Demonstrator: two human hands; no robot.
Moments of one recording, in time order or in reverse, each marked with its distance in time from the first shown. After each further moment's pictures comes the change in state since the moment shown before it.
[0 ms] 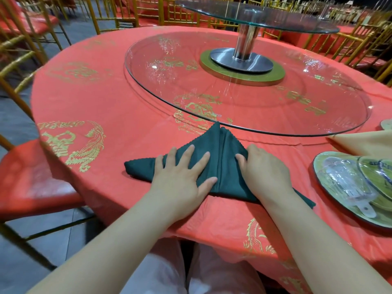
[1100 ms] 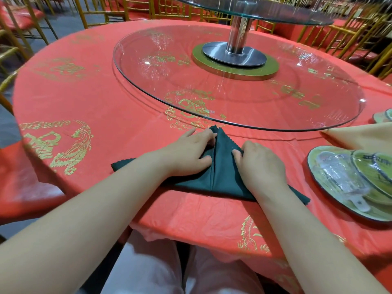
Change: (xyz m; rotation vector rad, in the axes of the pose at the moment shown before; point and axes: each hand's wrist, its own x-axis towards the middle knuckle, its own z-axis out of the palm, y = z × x) left_hand 0.077 -0.005 -0.012 -0.370 -0.056 0.462; right_hand 0.006 0.003 0.003 0.021 0.051 0.019
